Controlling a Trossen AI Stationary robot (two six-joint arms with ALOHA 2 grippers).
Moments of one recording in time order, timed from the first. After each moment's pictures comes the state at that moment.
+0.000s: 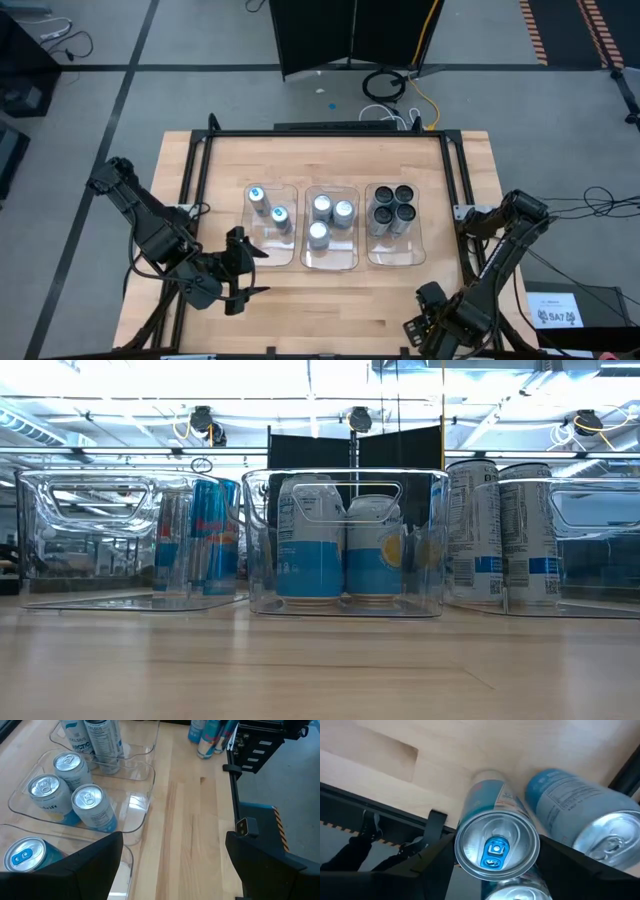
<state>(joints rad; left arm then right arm) -0.75 1.37 1.38 -0.86 -0.55 -0.67 0.94 1.75 1.50 -1.23 -0.08 2.15</state>
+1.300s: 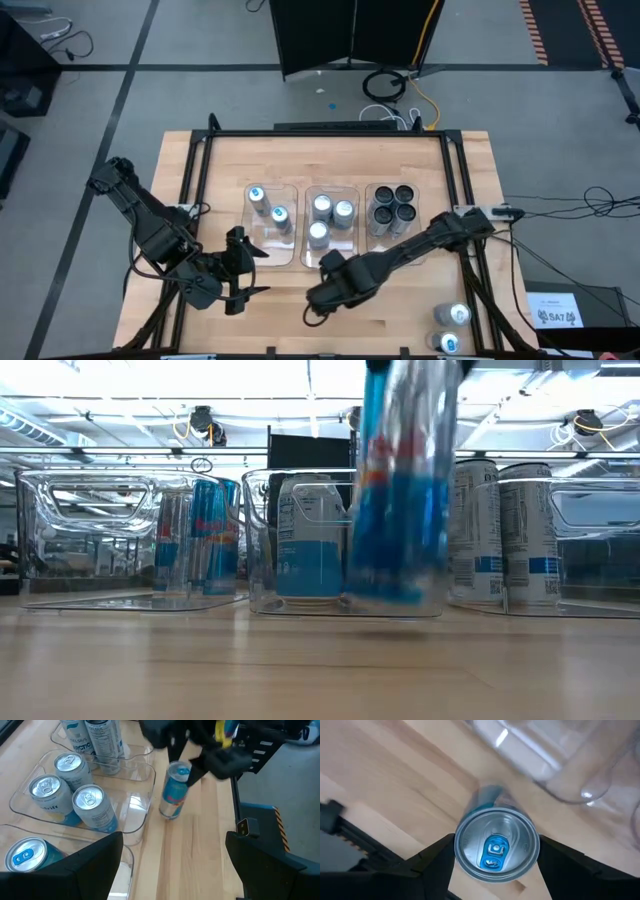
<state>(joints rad) -0.75 1.37 1.38 -0.86 -0.56 -0.67 0.46 2.28 2.36 -1.53 0.09 1.40</state>
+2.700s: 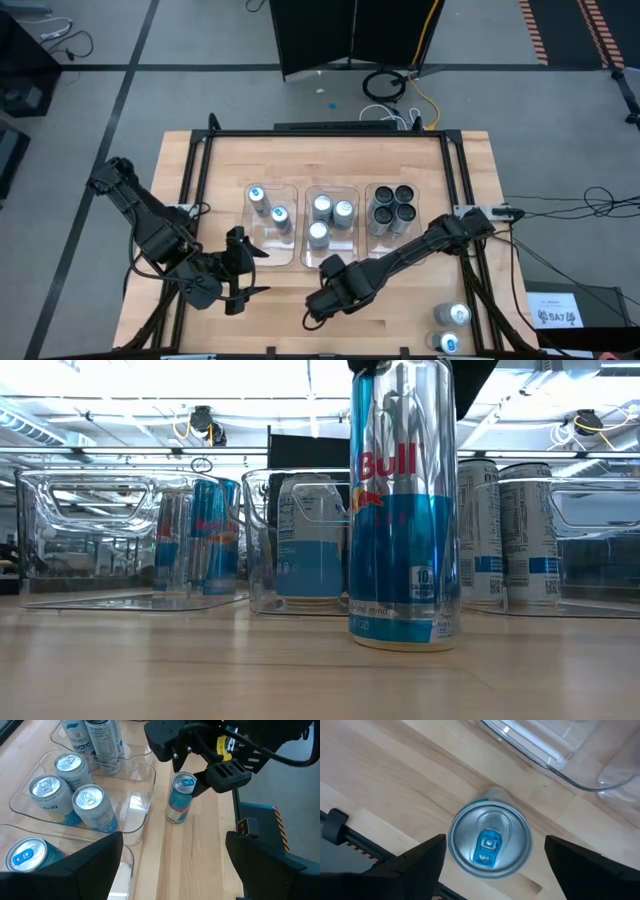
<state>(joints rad) -0.75 1.37 1.38 -0.86 -0.56 -0.67 0.48 2.30 2.32 -1.47 0.08 1.50</state>
